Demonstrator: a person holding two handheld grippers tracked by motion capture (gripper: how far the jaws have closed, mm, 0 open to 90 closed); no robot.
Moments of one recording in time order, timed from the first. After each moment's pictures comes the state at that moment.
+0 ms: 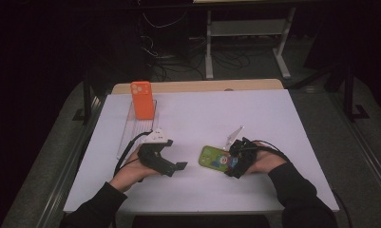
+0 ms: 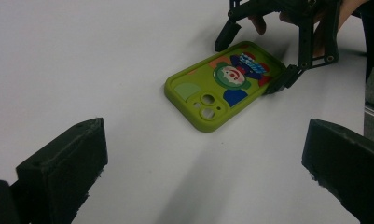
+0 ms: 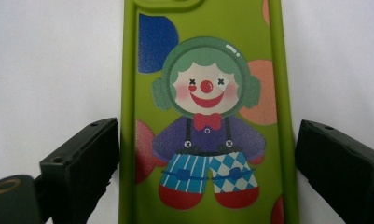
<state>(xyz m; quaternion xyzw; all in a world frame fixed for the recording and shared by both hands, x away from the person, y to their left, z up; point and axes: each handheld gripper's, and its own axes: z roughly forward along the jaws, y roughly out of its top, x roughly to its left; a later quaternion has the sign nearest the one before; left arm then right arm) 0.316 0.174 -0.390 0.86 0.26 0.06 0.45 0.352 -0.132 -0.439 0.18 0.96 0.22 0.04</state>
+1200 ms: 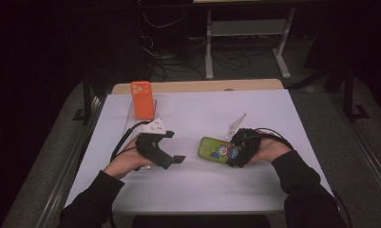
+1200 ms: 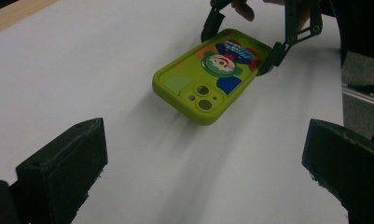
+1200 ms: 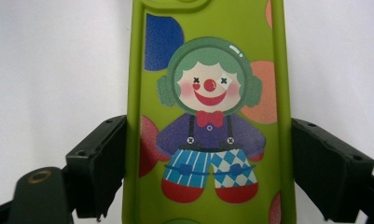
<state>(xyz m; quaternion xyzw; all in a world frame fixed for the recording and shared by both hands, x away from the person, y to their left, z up) 0.334 0.174 -0.363 0.87 0.19 0.05 0.45 0.365 -0.138 -0.399 0.14 0.96 0.24 0.04</state>
